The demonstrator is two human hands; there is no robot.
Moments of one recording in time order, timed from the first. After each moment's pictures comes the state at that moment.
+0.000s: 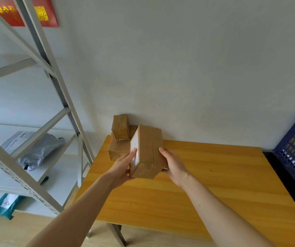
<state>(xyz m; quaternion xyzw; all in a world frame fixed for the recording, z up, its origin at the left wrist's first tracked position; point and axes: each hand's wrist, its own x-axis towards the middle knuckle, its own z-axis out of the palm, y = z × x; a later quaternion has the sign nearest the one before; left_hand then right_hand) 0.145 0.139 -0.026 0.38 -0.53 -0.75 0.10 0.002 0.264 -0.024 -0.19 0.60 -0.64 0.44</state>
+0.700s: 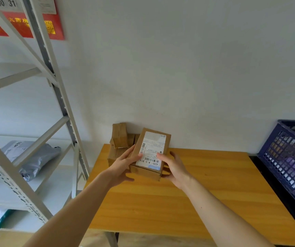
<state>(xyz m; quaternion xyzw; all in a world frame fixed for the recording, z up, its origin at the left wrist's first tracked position) 0.176 0.118 0.006 0.31 -0.58 -0.75 0.06 0.036 0.263 0.002 -0.14 0.63 -0.65 0.40</state>
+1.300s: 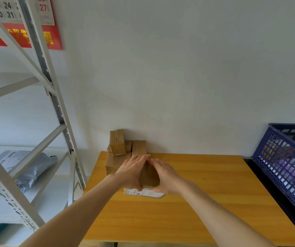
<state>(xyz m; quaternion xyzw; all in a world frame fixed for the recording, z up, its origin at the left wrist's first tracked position) 0.157 0.124 0.013 0.13 -0.99 -0.09 0.00 0.050 0.266 0.012 -0.55 0.81 -0.15 0.14</state>
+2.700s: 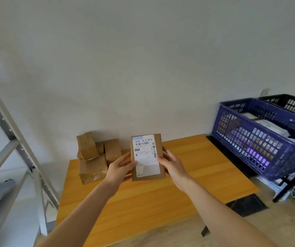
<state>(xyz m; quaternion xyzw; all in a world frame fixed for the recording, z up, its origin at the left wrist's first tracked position) 0.151 0.154 0.000 0.23 -0.65 -0.72 0.09 0.052 0.331 0.003 -0.18 0.68 -0.68 0.22</state>
